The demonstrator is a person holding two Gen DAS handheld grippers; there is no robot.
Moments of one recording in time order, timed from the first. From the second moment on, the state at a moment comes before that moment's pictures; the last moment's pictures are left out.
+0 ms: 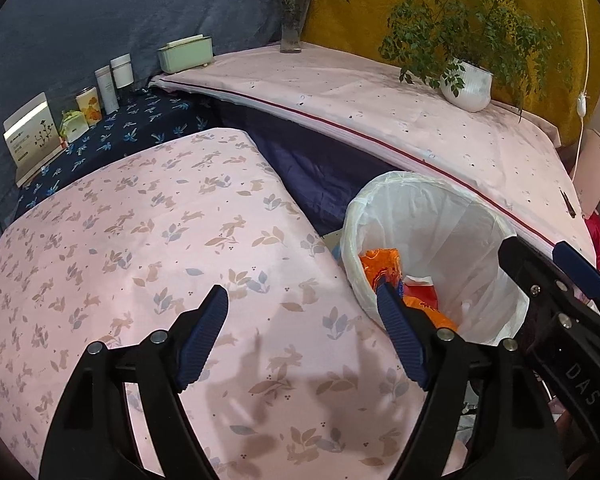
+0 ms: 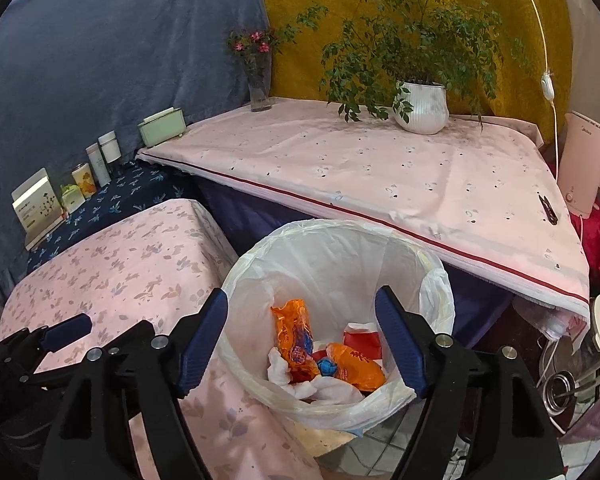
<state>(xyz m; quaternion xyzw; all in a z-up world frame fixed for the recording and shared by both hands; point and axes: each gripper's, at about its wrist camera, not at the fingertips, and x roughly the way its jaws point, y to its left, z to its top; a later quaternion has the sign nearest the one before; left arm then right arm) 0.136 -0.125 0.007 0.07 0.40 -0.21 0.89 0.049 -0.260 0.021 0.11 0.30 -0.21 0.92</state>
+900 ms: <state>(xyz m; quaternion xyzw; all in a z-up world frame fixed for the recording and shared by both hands) 0.108 -0.109 -0.004 0.08 0.39 -0.18 0.90 0.007 -0.253 0.006 0.08 0.34 -0.23 0.91</state>
